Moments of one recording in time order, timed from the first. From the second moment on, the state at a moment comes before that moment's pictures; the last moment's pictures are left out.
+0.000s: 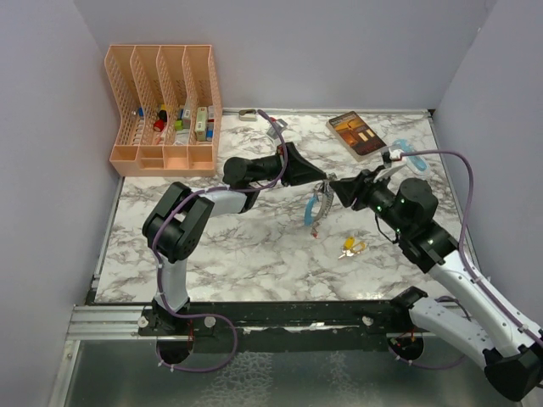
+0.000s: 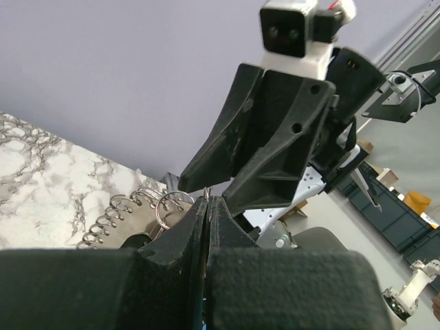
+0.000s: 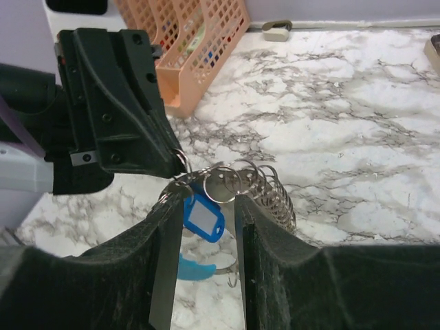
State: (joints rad) left arm -0.58 1.93 1.10 1.51 0.93 -1.31; right arm 0.52 0.84 0.82 -0.11 -0.09 0.34
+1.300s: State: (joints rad) left arm -0.59 1.93 1.10 1.51 0.81 -1.35; right arm 0.52 0.95 0.51 0.69 0.01 0.73
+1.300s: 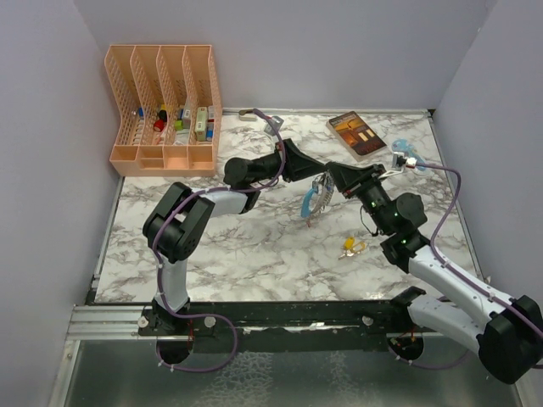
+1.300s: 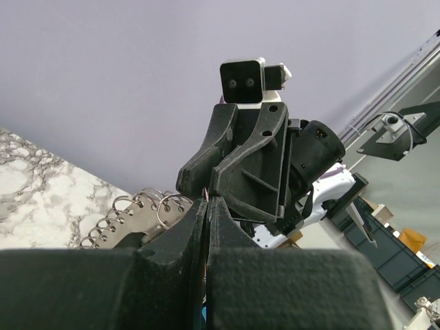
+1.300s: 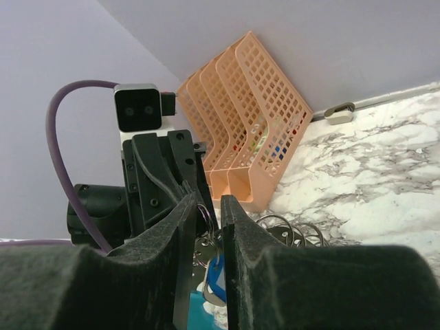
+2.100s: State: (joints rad) left arm -0.60 1.93 1.10 1.51 0.79 -1.37; right arm 0.52 0.98 0.47 0.82 -0.01 0.80
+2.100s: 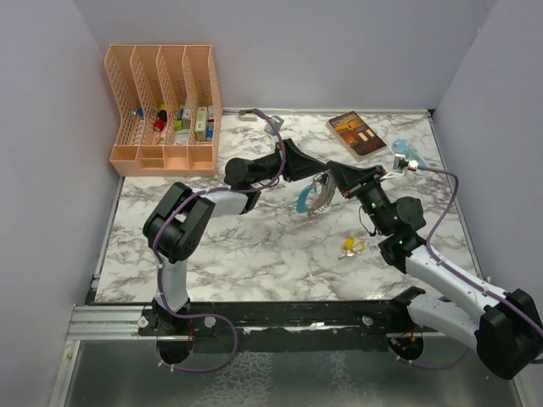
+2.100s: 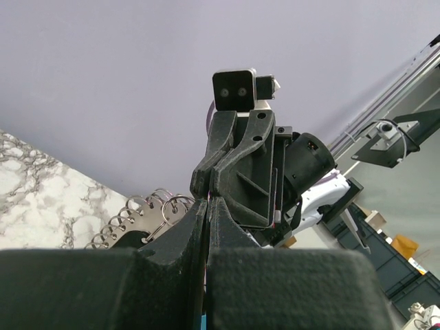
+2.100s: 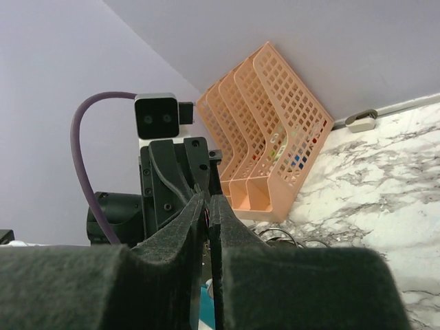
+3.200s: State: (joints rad) left arm -0.62 1.95 1.05 1.51 0.61 -1.40; right arm 0.53 1.10 0.42 1.03 0.10 0.94
